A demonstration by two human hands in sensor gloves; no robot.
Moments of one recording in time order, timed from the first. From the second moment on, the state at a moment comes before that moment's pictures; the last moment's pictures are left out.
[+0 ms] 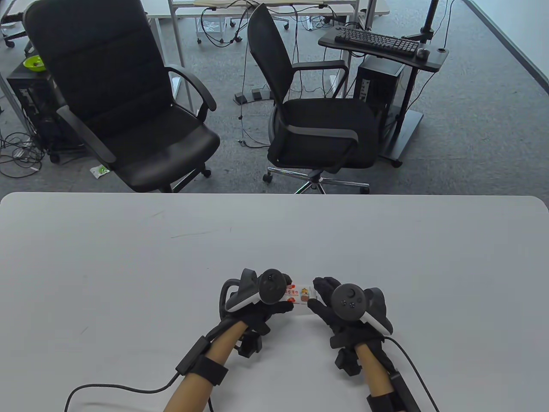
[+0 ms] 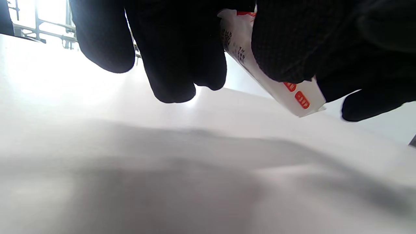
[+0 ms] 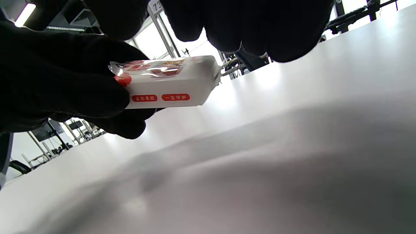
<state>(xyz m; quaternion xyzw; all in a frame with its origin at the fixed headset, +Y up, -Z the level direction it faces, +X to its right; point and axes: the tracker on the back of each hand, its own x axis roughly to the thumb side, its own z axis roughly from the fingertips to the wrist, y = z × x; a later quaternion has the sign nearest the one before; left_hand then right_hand) -0.071 -0.729 -0.423 -0.06 -0.23 0.13 0.96 0.128 -0.737 -0.389 0.14 -0.01 0.96 0.25</state>
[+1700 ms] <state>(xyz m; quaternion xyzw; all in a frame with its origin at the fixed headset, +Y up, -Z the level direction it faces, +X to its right) -0.071 -0.715 -0.434 -0.05 -0.15 0.15 0.98 0.209 -0.733 -0.379 0.07 0.03 1.00 0.05</state>
